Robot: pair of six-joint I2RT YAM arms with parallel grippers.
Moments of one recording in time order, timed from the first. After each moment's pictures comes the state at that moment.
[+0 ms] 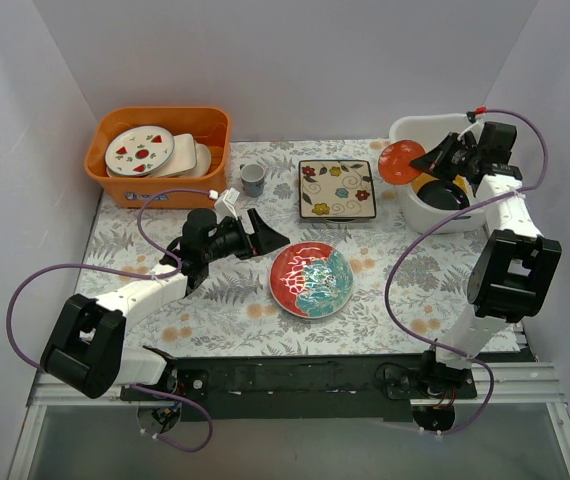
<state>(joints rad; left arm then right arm) -0.46 1.31 0.63 0.38 0.51 -0.81 -0.19 1.74 1.44 -0.28 -0.68 0.45</state>
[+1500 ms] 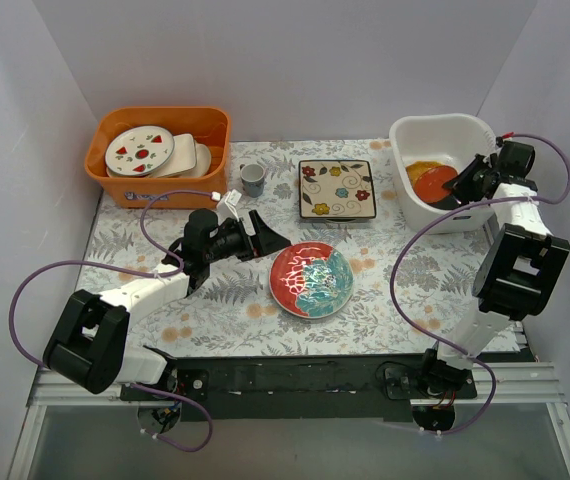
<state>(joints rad) -0.46 1.34 0.62 0.41 0.54 -0.83 -0.33 1.77 1.38 -0.32 -0.39 0.40</state>
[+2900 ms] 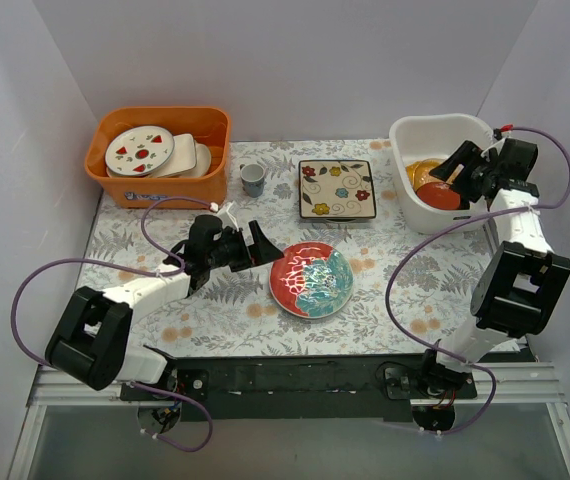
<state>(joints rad) -0.46 1.35 0.60 0.23 0.43 -0.74 -0.31 1.66 1.31 -0.29 -0.48 0.39</state>
